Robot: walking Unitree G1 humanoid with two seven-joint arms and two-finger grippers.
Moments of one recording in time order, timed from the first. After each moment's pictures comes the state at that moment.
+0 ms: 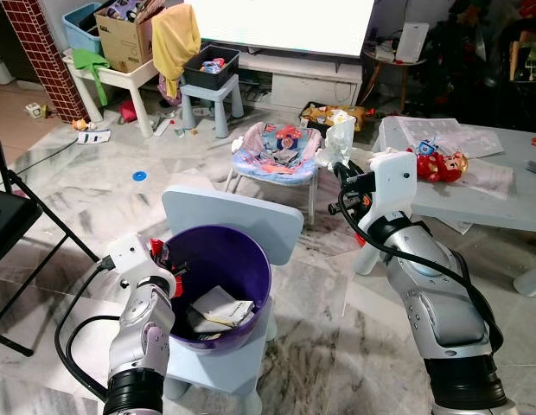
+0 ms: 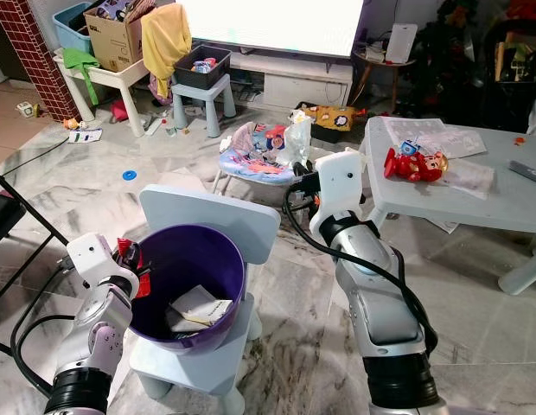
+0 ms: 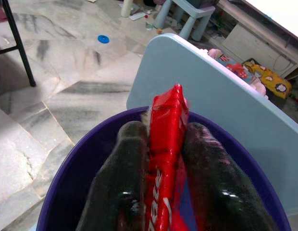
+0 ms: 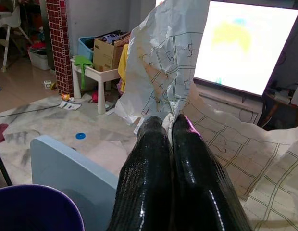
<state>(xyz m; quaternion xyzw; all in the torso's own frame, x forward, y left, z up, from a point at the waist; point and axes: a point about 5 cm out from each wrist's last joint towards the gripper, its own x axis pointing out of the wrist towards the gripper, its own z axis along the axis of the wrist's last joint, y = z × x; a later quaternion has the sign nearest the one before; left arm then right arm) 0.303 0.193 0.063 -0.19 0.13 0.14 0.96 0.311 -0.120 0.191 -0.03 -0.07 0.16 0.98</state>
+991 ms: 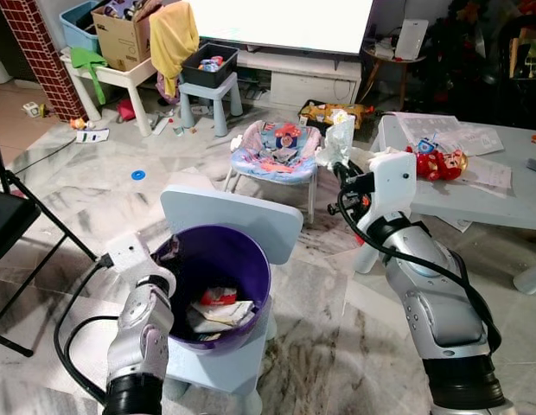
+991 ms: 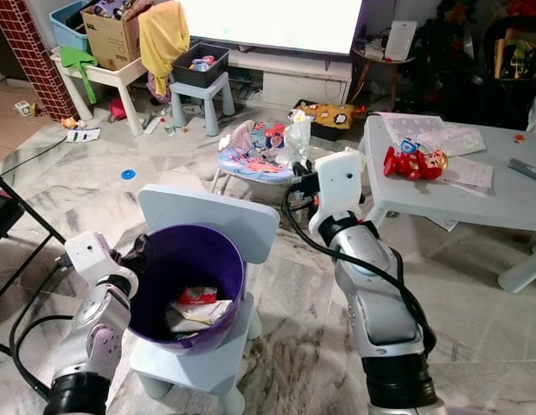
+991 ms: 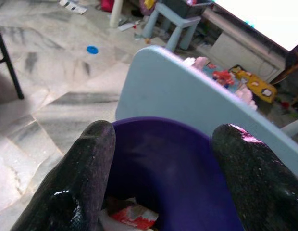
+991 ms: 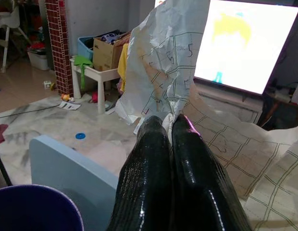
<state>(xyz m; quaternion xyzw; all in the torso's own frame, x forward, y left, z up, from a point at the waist) 0.298 0.190 0.075 -0.19 0.10 0.11 0.97 0.312 -0.117 0.187 -0.02 -0.06 0.17 0.98</state>
